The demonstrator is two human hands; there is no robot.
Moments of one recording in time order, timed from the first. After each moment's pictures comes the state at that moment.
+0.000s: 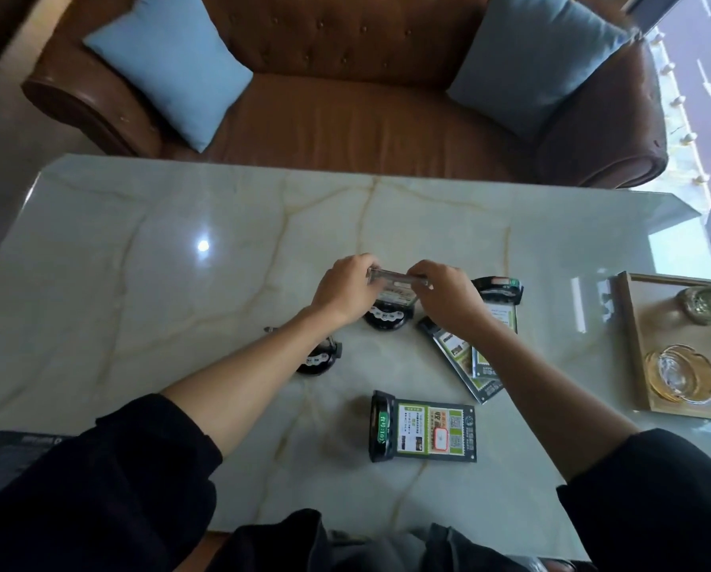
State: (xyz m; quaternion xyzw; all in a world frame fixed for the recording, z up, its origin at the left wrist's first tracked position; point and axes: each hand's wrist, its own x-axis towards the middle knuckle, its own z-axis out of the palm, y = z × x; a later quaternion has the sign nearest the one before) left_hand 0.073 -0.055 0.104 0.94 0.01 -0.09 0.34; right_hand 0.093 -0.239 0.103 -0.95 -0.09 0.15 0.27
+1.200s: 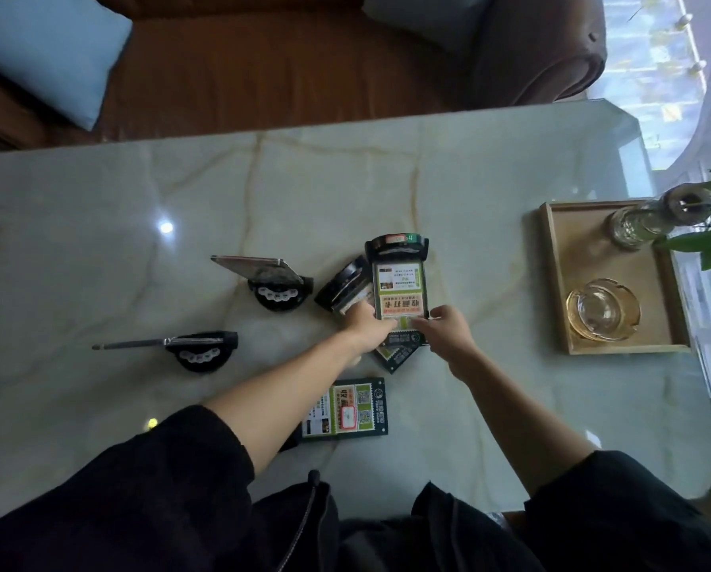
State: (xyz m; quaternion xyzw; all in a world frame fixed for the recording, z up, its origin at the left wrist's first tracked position) left_hand 0.044 -0.286 0.011 0.79 0.22 -0.36 0.44; right_hand 0.033 -0.434 -0.017 -0.78 0.32 0.30 0.45
